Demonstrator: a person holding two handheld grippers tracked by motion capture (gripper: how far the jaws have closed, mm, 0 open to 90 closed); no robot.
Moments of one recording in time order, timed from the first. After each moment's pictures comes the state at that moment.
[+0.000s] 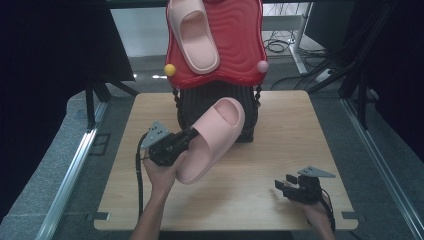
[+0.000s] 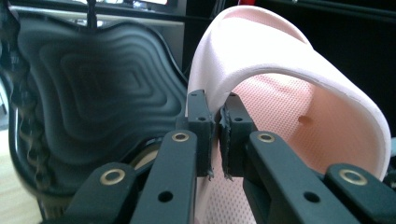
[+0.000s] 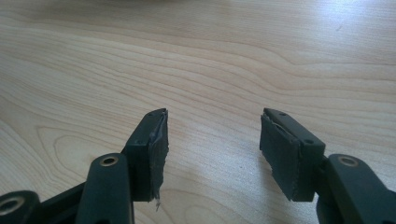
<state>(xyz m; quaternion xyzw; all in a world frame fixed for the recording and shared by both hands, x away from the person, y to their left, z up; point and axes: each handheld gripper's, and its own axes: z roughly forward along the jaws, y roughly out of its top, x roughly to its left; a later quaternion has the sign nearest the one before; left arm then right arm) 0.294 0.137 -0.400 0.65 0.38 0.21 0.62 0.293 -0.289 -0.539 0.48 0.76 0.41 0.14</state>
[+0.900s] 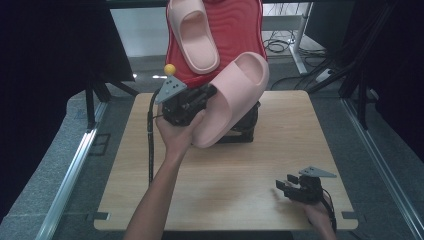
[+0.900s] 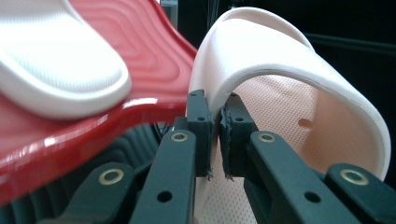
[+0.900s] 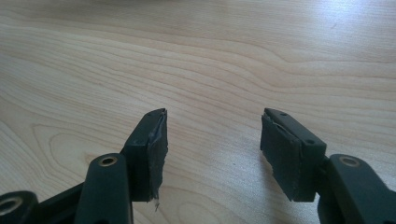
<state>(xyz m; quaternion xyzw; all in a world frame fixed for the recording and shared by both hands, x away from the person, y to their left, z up) 0.336 0.097 -0.299 0.64 0.34 0.25 0.64 0.294 -0.293 -0.540 0.47 0.77 0.41 0.15</state>
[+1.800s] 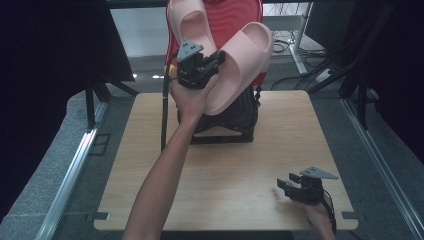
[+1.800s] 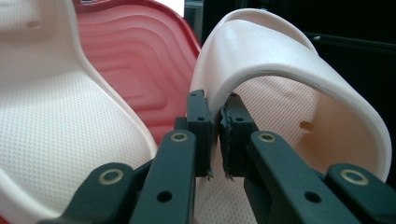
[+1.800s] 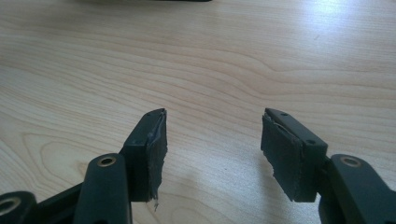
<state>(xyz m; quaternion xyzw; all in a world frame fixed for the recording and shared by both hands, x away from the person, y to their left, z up) 0.406 0.073 -0.263 0.63 0.38 0.28 0.61 0.291 -0.293 -0.538 0.48 0.75 0.41 0.17</state>
